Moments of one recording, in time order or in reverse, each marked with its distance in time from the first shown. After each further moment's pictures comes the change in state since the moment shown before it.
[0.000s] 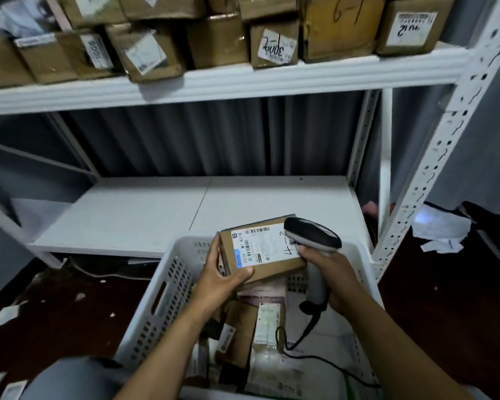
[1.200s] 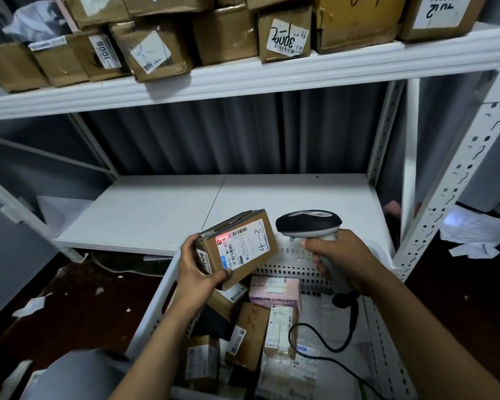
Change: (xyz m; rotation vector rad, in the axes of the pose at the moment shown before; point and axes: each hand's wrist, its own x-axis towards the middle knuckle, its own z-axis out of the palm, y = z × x) left_hand 0.013 -0.011 -0.037 0.038 0.258 -0.018; right_hand 0.023 -0.044 0.004 -0.421 -0.219 -0.077
